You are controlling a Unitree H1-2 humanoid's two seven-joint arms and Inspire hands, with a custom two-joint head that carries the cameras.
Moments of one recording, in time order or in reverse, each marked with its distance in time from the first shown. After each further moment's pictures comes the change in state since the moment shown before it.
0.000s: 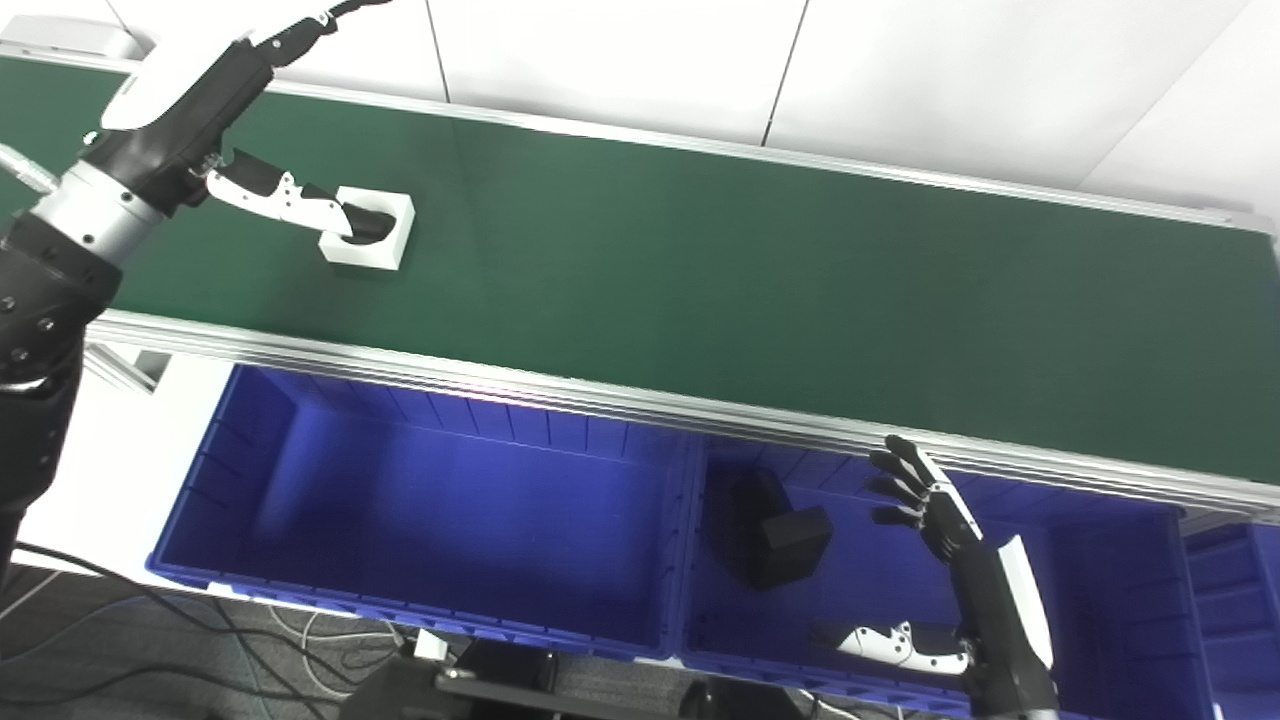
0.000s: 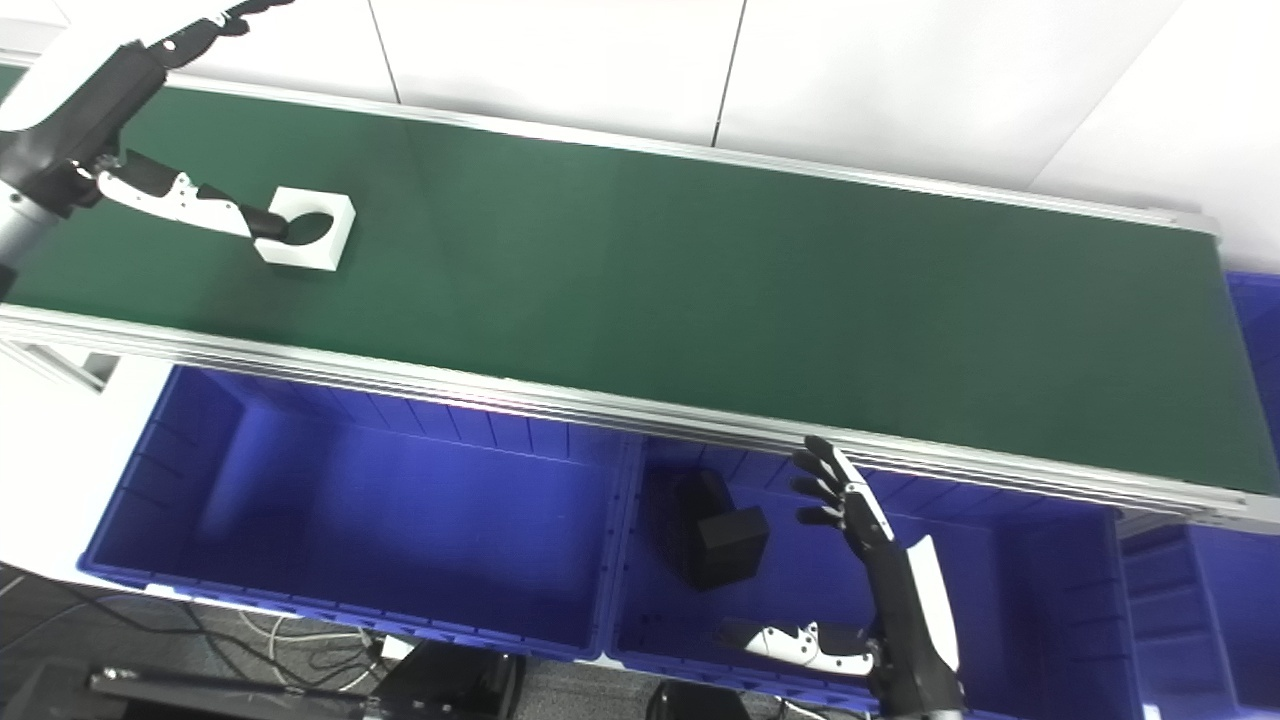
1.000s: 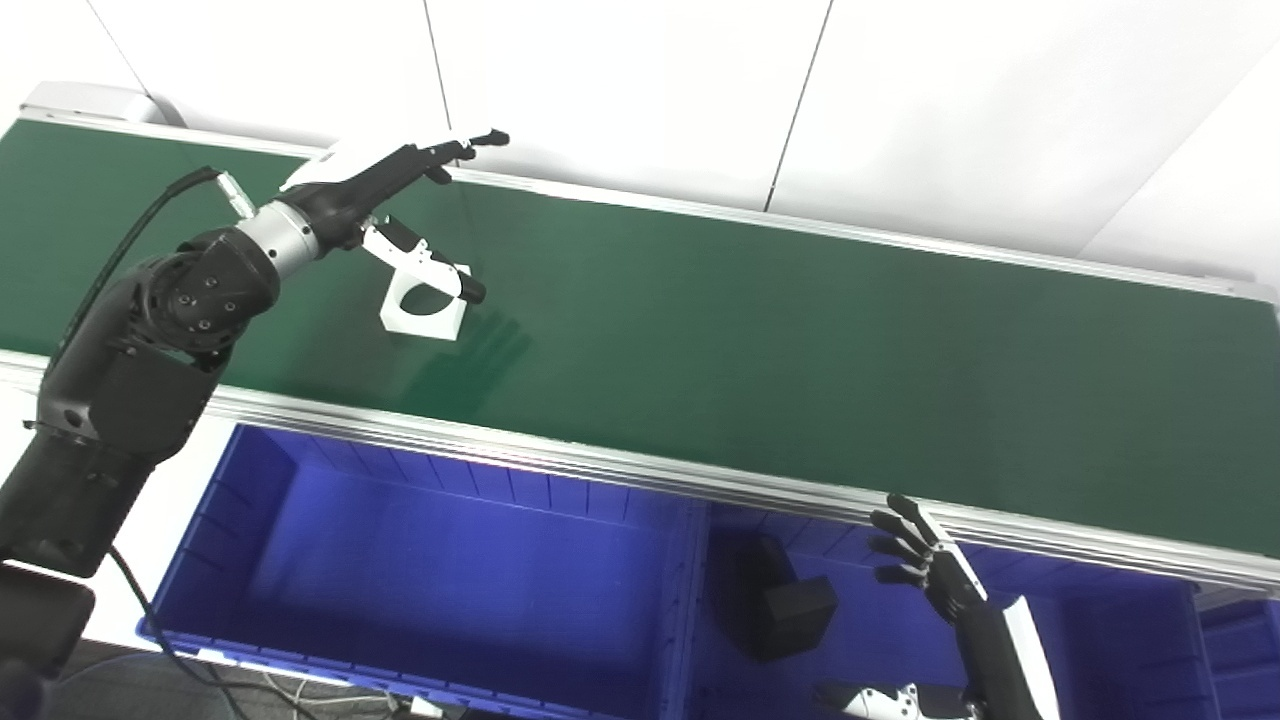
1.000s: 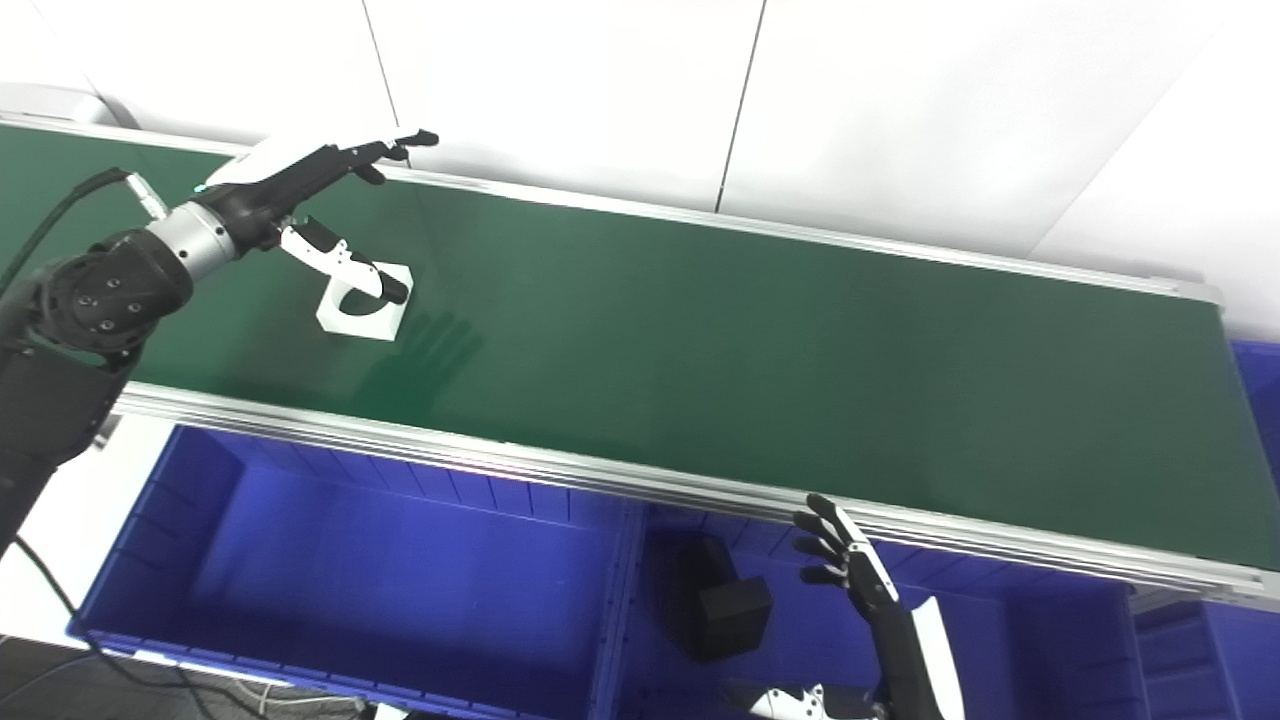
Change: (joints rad) left arm -0.208 -0.043 -0.264 0.278 0.147 0.088 -0.058; right arm -0.023 0.006 -0.007 0.043 0.003 -0.040 -0.004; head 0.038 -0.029
